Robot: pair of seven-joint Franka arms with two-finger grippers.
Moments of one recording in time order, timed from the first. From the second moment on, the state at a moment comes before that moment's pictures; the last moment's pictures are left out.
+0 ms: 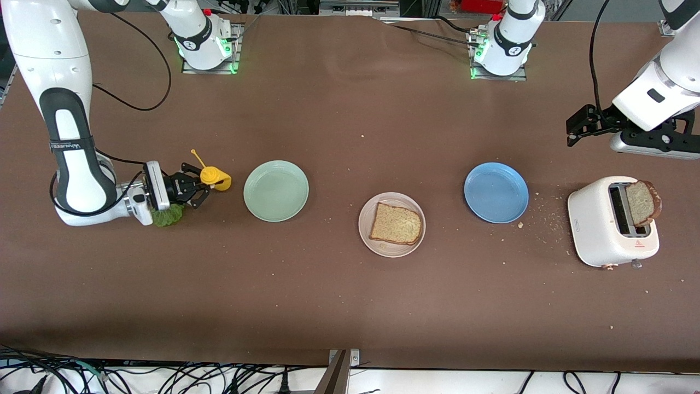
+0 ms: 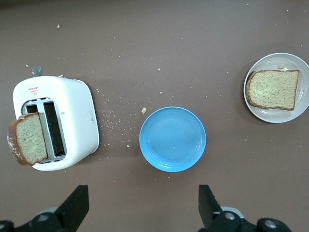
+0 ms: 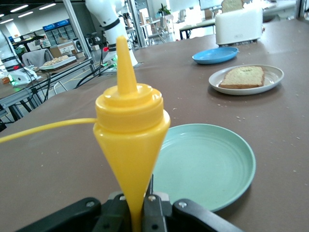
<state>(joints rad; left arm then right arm) 0.02 -0.01 -0.12 -1.65 0.04 1.65 0.04 -0.03 0.69 -0.12 -1.76 0.97 1.49 -2.38</state>
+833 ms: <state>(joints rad) 0.02 -0.01 -0.12 -1.65 0.04 1.65 0.04 -0.10 0.78 -0.12 -1.78 0.98 1.48 -2.58</state>
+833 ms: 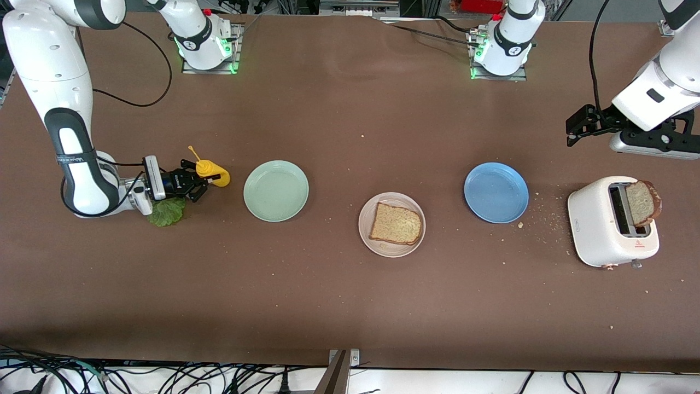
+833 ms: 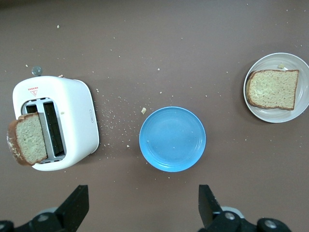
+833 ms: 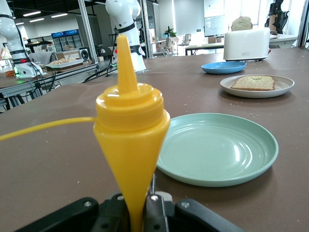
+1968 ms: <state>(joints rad) 0.02 0.00 -0.12 -1.65 0.04 1.65 0.04 -0.10 0.78 -0.25 -1.62 0.77 1.48 -2.06</state>
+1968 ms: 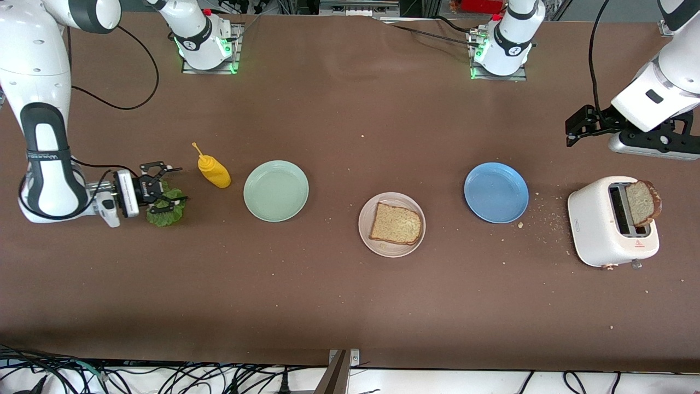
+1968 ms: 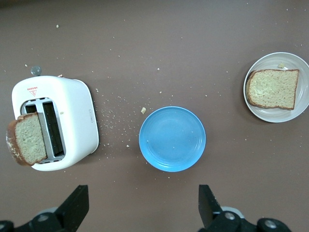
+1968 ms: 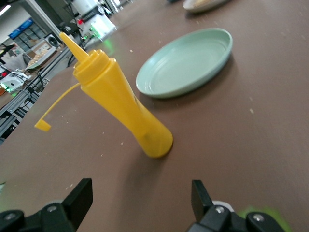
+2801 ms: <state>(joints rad) 0.02 0.00 -0.12 -1.65 0.04 1.65 0.04 -0.01 0.39 -0.25 -1.51 0.30 1.46 -1.14</state>
